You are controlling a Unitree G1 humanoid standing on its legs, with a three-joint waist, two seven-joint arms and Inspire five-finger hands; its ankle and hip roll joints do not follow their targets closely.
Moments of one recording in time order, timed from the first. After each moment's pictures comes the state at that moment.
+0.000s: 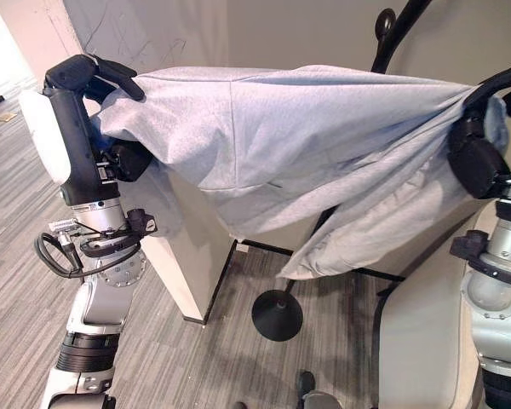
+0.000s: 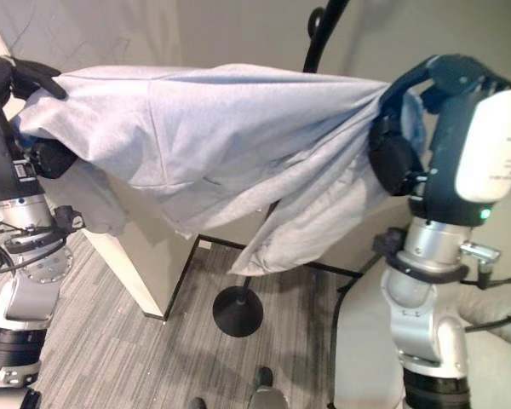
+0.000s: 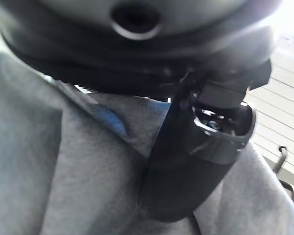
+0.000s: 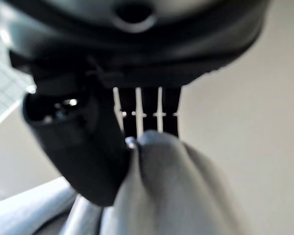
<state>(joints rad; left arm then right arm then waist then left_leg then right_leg) -0.34 0.50 0.06 -0.14 0.40 -0.26 0.64 -0.17 -0.63 -0.27 -0.39 -0.63 -0.10 -0.55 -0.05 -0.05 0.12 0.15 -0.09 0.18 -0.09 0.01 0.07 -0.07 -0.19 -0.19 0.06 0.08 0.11</state>
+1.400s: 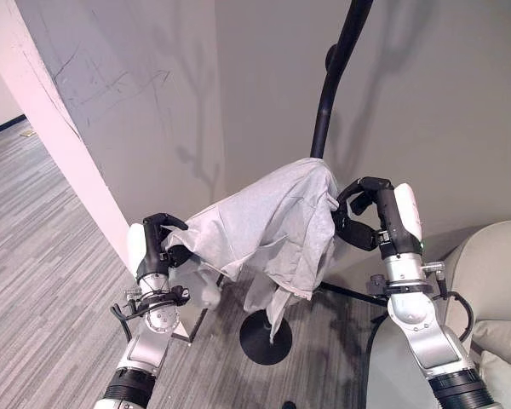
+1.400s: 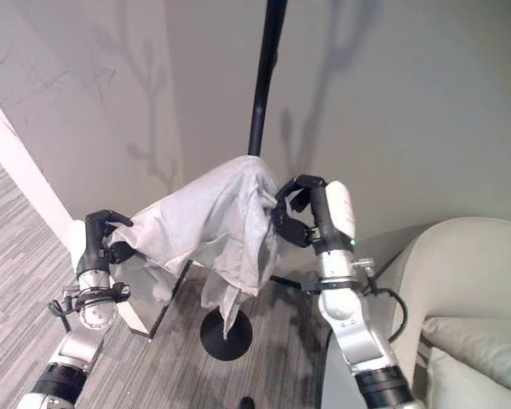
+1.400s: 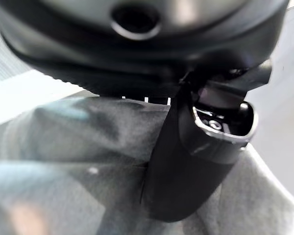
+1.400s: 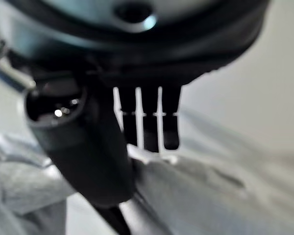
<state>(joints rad) -0.12 0.27 -0.12 0.32 0.14 -0.16 0.54 -0.11 -0.44 0.14 0.00 -0.21 -0.20 -0.34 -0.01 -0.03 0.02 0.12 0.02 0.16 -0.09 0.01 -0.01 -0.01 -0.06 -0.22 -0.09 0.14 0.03</state>
